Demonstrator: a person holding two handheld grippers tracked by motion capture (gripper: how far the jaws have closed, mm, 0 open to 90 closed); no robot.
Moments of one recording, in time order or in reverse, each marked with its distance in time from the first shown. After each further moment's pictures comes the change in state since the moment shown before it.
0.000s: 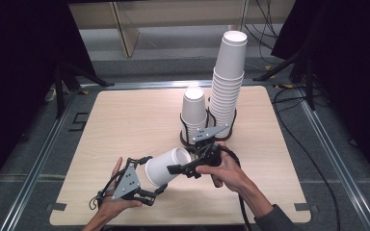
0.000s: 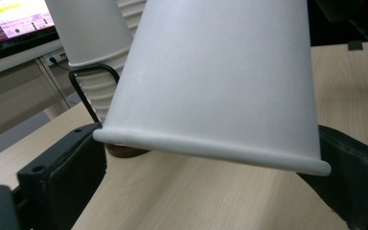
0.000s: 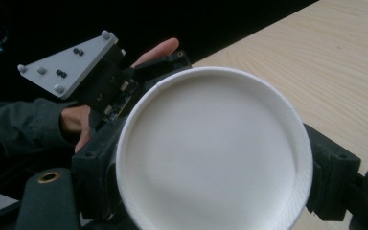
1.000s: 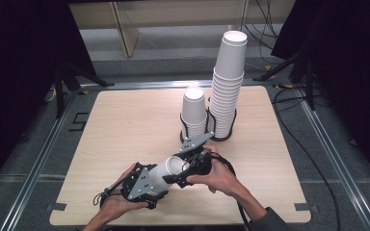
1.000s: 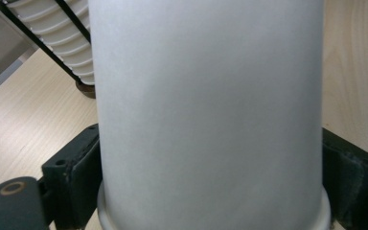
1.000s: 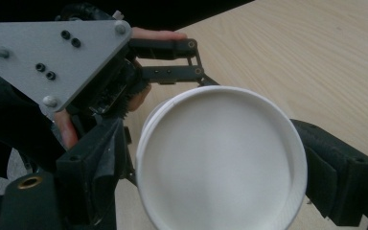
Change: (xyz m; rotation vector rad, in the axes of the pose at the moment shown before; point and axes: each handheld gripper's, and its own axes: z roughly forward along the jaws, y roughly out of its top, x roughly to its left) left arm -0.009 0.000 0.014 0.352 -0.079 0.149; right arm 0.014 -0.007 0.024 0.156 -0.110 -0.106
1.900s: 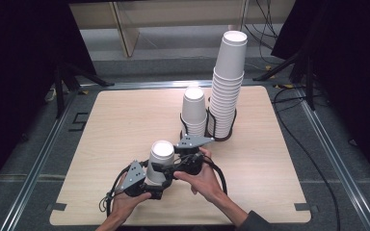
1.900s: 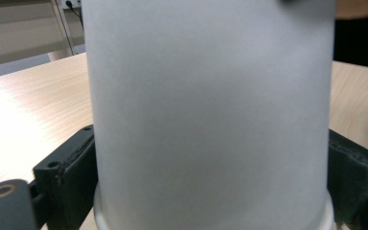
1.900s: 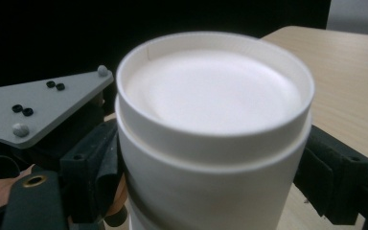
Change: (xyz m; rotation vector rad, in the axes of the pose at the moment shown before) left arm 0.007 -0.008 0.011 -0.278 0.103 -0.381; right arm 0.002 0.001 0.025 -0.291 -0.129 0.103
